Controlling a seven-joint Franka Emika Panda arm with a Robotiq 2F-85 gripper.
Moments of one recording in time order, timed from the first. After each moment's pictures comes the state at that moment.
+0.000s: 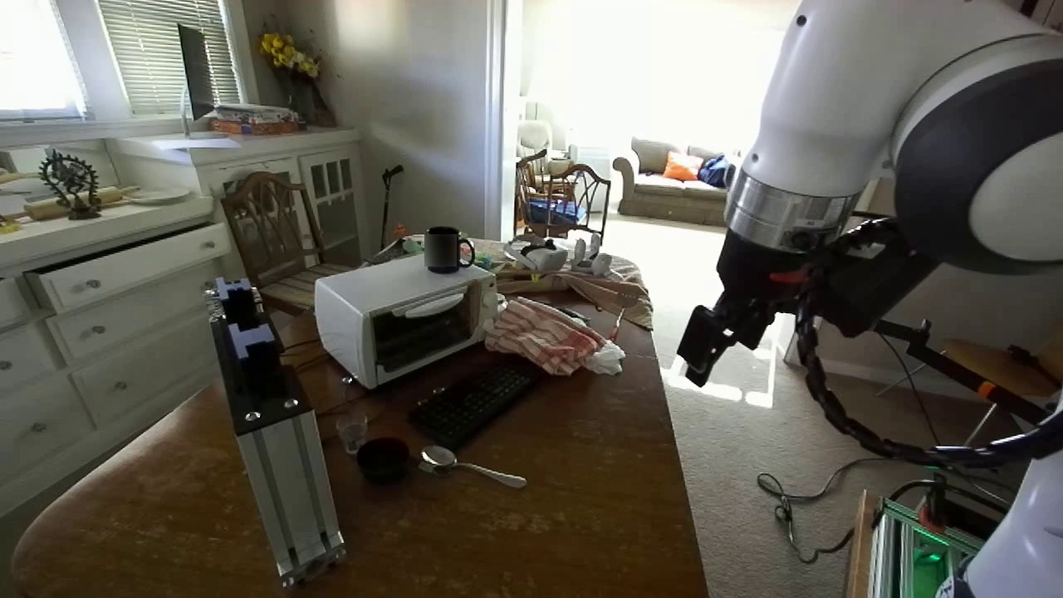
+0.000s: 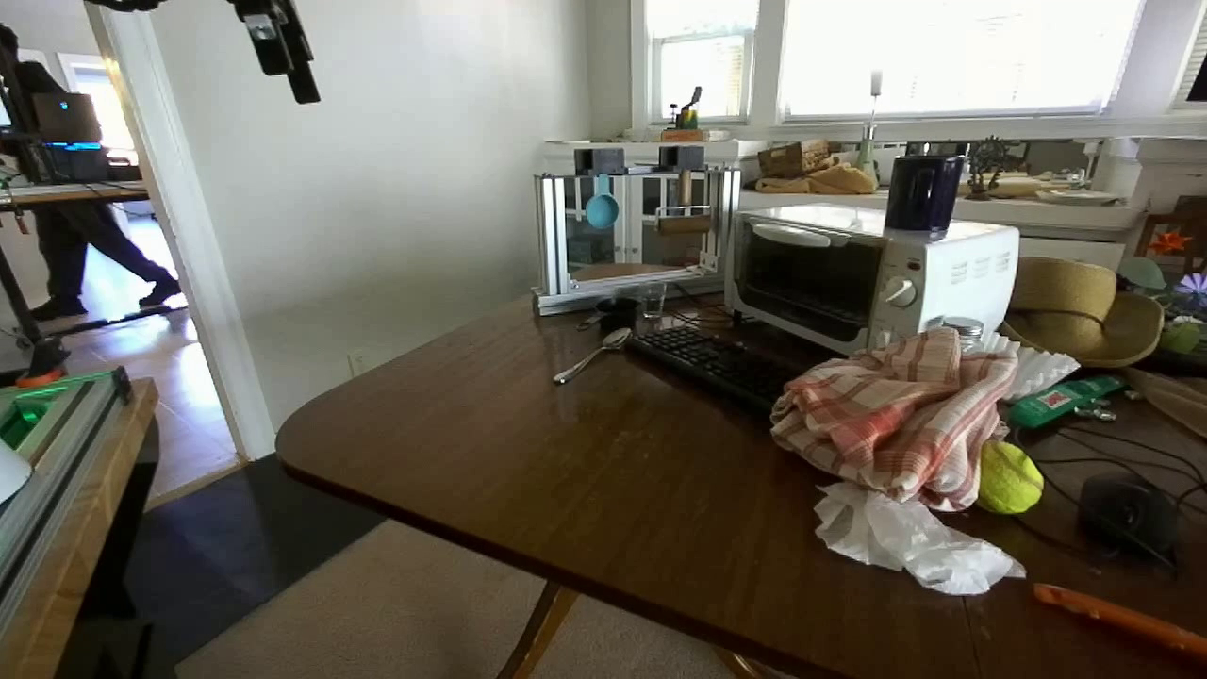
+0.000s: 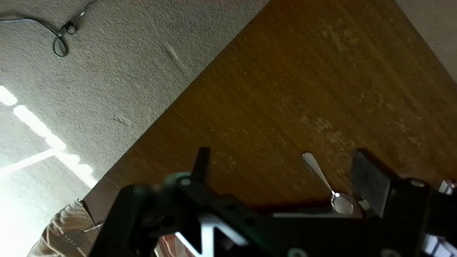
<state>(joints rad) -0.01 -0.85 0.29 -2.75 -0.03 2.01 0.44</state>
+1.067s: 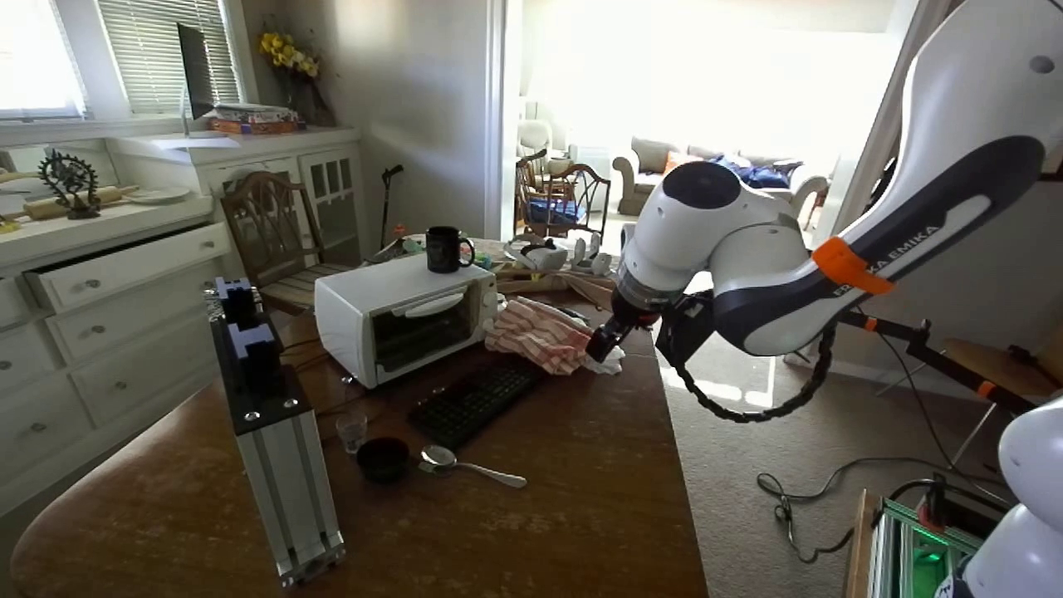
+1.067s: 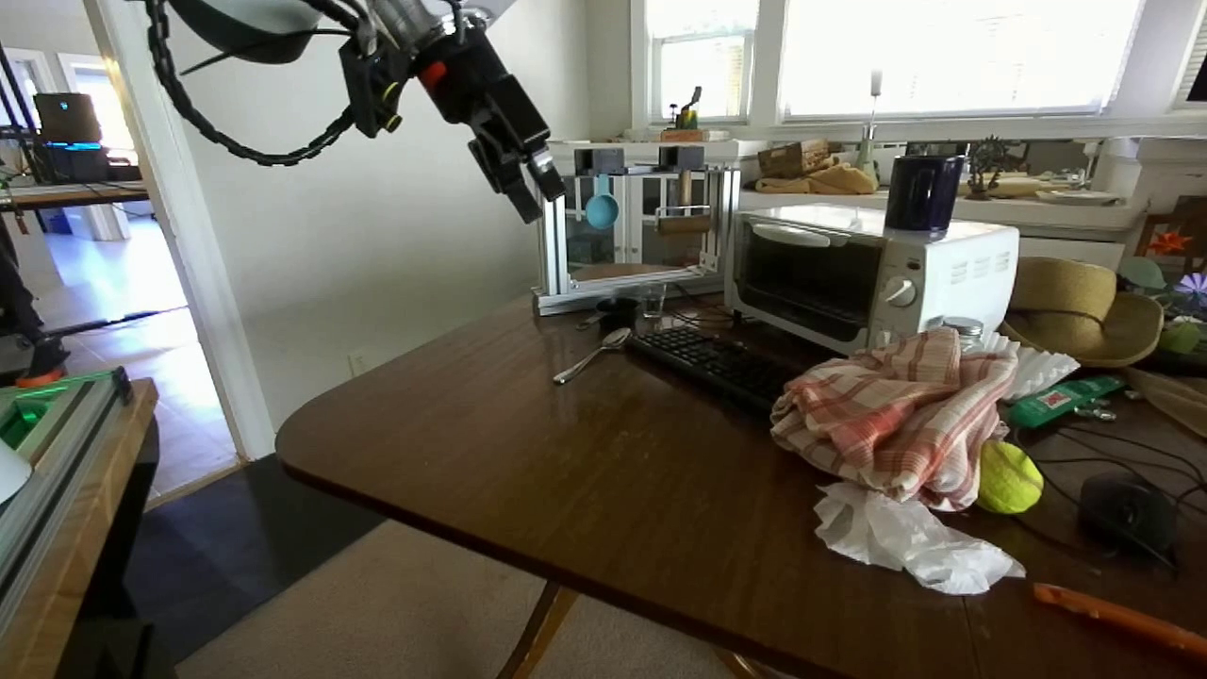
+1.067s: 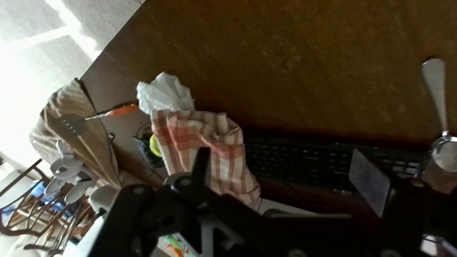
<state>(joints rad) -0.73 -0.20 0.62 -2.63 -0.83 2.81 0.72</state>
